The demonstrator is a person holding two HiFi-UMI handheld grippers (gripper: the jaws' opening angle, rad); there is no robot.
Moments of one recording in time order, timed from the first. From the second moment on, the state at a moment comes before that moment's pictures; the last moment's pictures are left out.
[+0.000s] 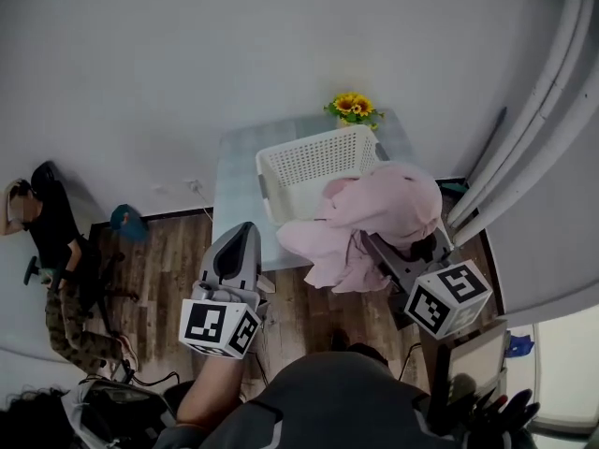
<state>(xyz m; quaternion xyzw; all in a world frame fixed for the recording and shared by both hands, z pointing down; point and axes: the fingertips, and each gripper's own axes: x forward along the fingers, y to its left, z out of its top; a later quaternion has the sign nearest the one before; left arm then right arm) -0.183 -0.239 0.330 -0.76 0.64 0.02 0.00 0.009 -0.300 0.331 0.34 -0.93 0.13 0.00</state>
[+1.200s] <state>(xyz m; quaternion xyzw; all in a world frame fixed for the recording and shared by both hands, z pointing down) -0.284 -0.409 0.321 -0.78 0.62 0.00 0.02 -0.084 -0.478 0.383 0.40 -0.86 0.31 -0.04</state>
